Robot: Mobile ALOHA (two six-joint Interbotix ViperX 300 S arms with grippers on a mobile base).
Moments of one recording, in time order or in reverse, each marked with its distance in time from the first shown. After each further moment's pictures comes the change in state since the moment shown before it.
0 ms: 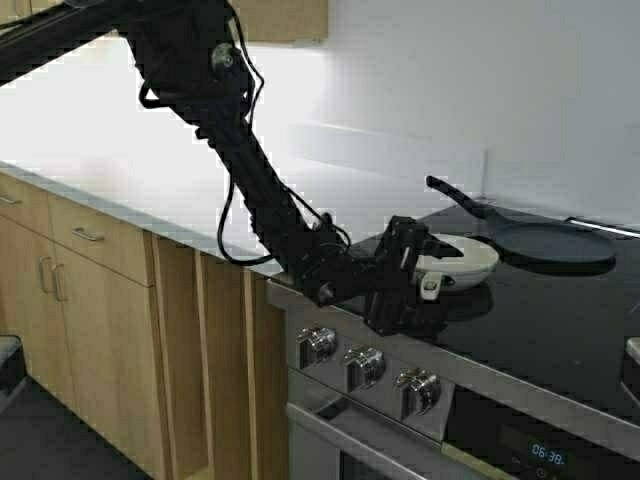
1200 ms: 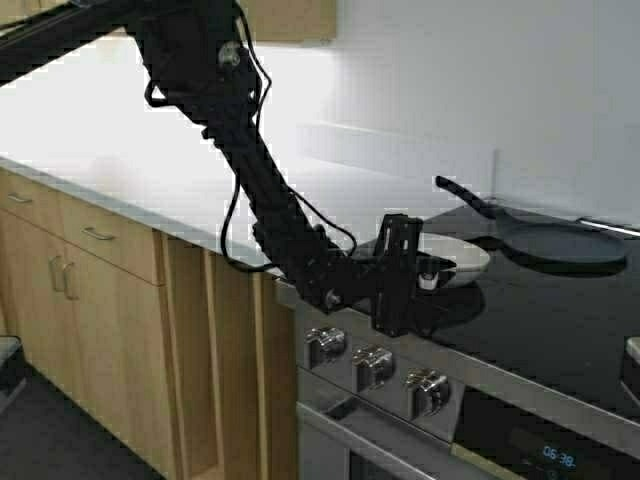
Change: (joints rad) left arm -0.028 -0.032 0.078 -0.140 -0.098 -0.048; right arm 0.000 0.000 0.000 0.000 0.002 0.009
